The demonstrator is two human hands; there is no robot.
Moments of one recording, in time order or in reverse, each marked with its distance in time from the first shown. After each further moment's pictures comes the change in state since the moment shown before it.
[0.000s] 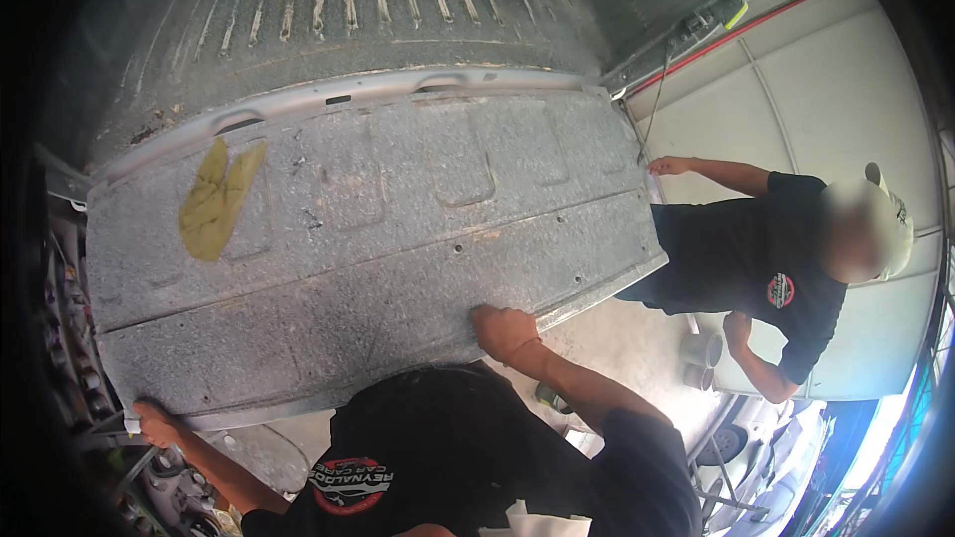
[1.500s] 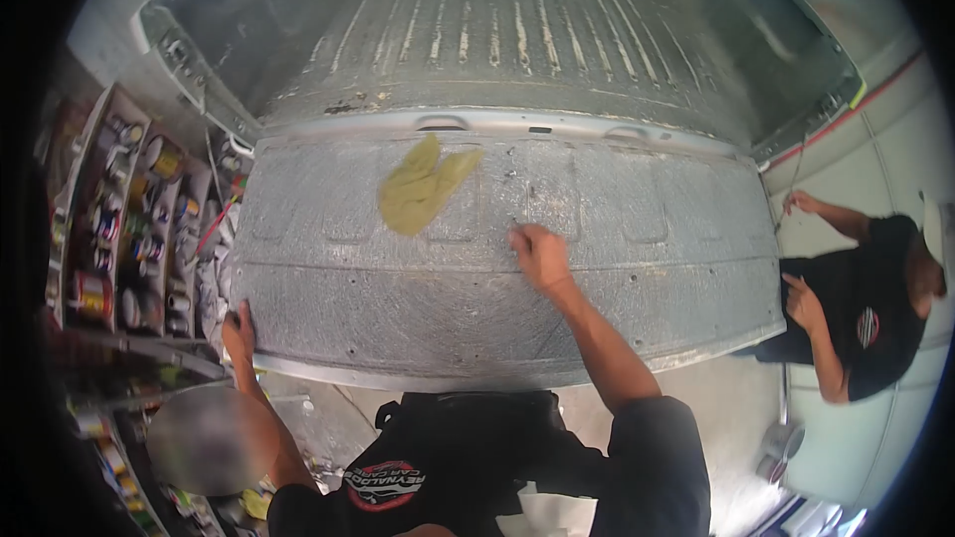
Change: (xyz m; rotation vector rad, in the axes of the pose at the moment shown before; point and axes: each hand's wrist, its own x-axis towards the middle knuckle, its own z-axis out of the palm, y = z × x) left_hand 0.068 0.054 -0.084 -0.325 -0.660 0.637; right_hand 0.139 -0.189 -0.061 0.575 0.837 -0.533
